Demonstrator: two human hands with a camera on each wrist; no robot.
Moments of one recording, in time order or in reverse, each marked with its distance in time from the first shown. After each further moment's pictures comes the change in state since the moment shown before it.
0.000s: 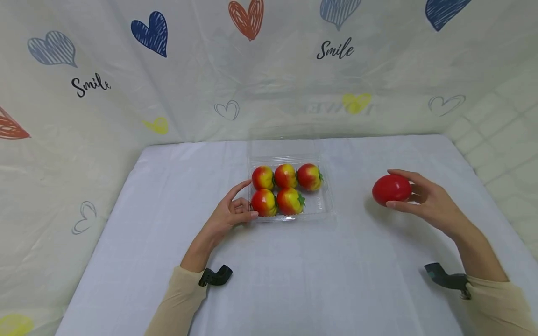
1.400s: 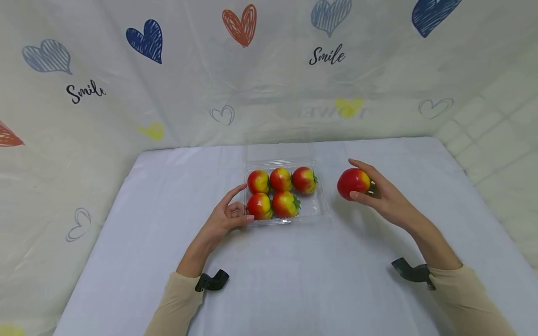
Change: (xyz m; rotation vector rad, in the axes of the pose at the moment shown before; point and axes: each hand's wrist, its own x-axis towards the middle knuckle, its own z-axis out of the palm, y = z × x) left_hand 0.000 -0.002 -0.001 0.024 0.008 -0.013; right_hand 0.024 -0.060 0.046 0.106 -0.090 -0.157
